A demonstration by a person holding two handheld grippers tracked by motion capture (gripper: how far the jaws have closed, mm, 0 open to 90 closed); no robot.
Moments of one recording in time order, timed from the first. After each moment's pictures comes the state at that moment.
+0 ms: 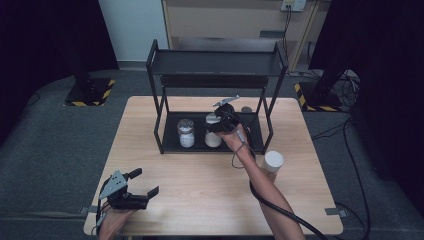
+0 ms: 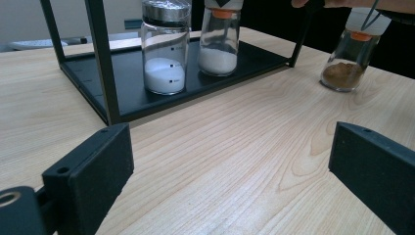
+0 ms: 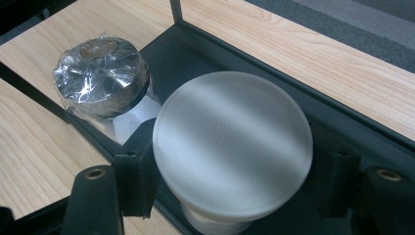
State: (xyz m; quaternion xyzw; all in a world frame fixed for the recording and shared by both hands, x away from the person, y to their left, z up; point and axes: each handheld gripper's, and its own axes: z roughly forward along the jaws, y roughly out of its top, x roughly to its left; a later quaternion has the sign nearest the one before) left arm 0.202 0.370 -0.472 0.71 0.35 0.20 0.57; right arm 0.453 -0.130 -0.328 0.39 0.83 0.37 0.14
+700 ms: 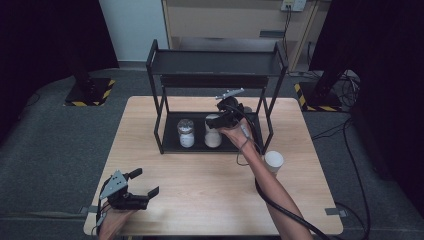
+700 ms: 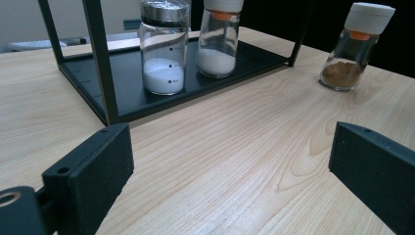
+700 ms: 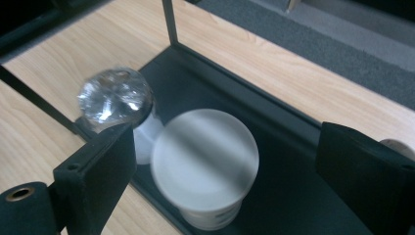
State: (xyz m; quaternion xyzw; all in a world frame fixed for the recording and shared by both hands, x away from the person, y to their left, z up) left arm 0.203 0.369 -0.471 0.72 0.35 0.20 0.57; right arm 0.435 -0.137 -0.291 0.38 0.83 0.38 0.17
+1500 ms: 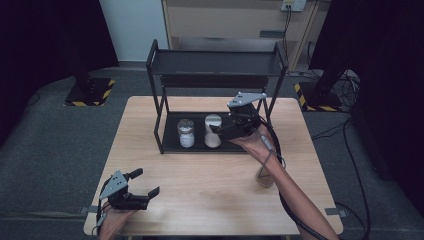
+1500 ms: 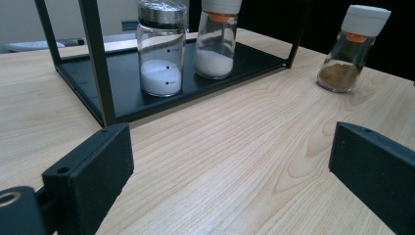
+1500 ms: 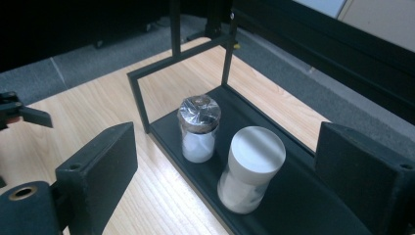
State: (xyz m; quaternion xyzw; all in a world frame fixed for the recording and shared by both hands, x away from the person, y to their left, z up) left arm 0.203 0.369 -0.472 0.72 0.35 0.20 0.57; right arm 0.353 -0.193 -0.244 0.27 0.83 0.46 0.18
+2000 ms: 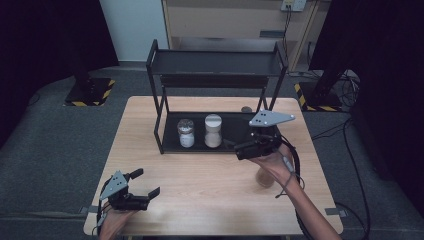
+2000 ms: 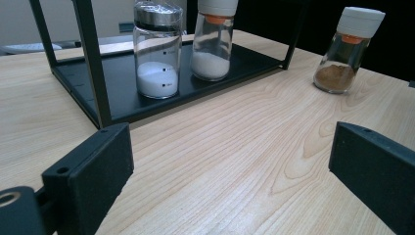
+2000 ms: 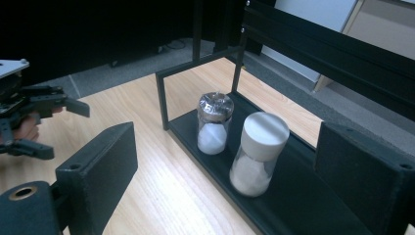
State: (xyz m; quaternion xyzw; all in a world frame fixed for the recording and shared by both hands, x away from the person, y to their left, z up) left arm 0.203 0.369 -0.472 0.71 0.35 0.20 0.57; right arm 0.300 -0.245 -0.261 0.25 0.80 0.50 0.19
